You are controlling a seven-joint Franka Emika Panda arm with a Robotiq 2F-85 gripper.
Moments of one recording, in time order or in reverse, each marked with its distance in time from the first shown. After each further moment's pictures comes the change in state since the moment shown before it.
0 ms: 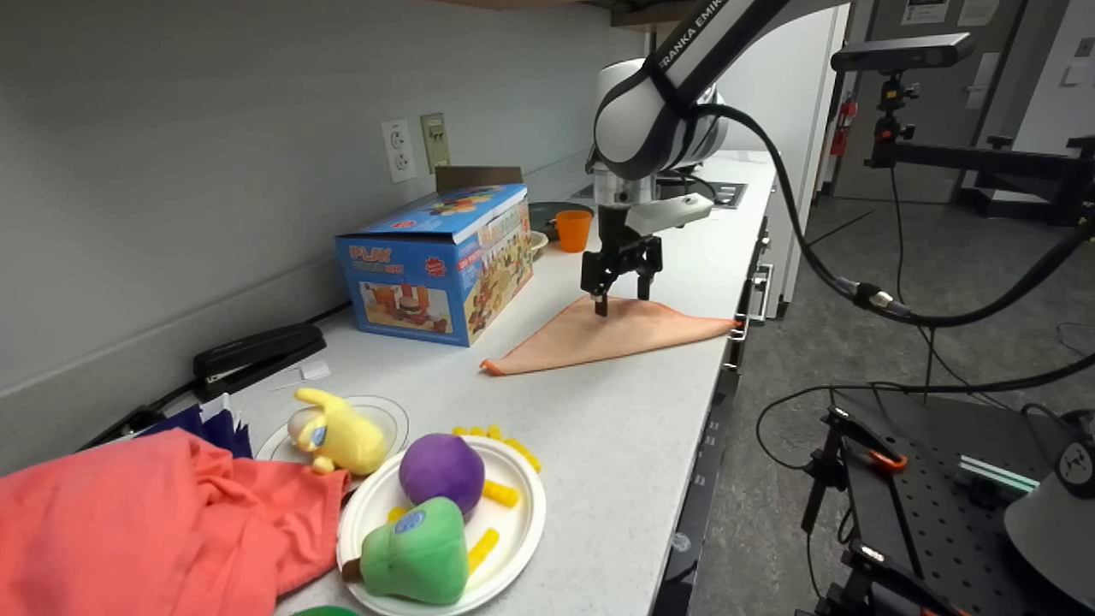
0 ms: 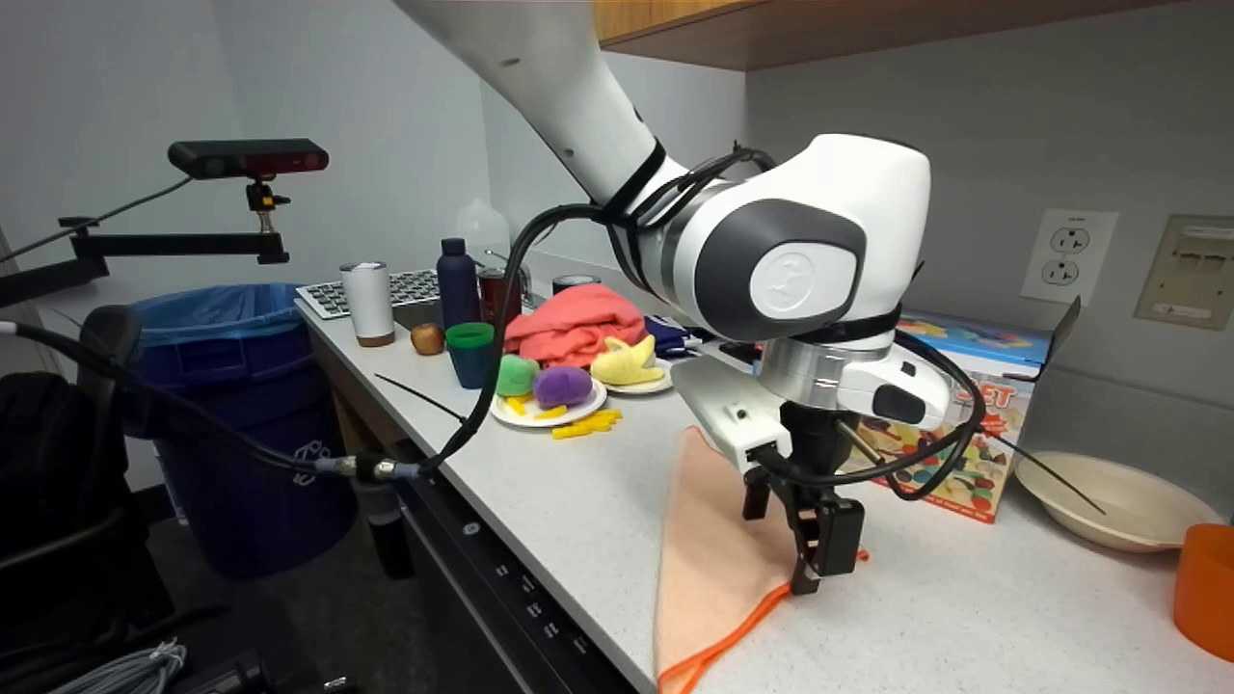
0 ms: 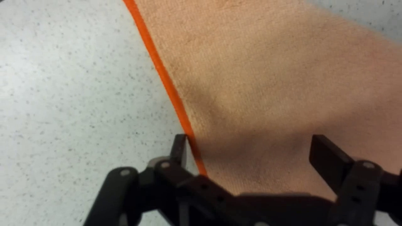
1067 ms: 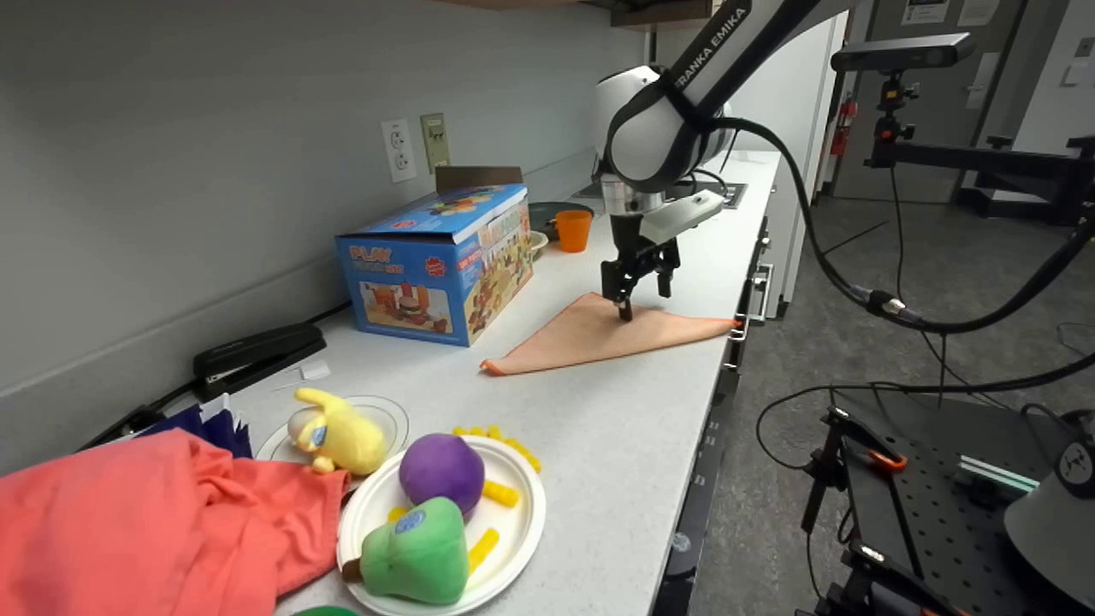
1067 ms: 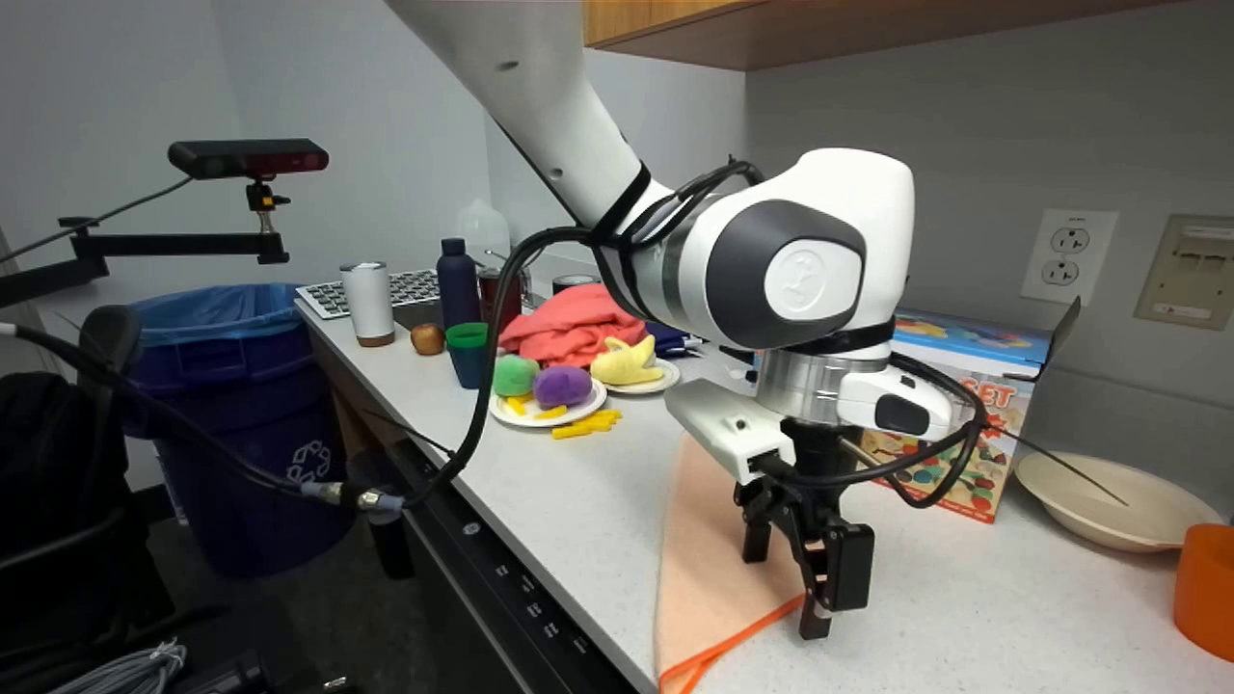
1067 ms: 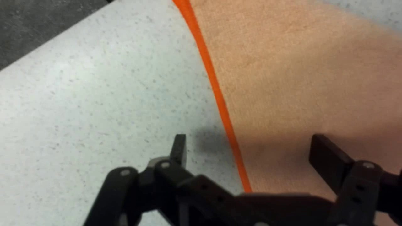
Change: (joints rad) arm 0.000 -0.002 -0.016 -0.019 -0.183 -0.049 0.095
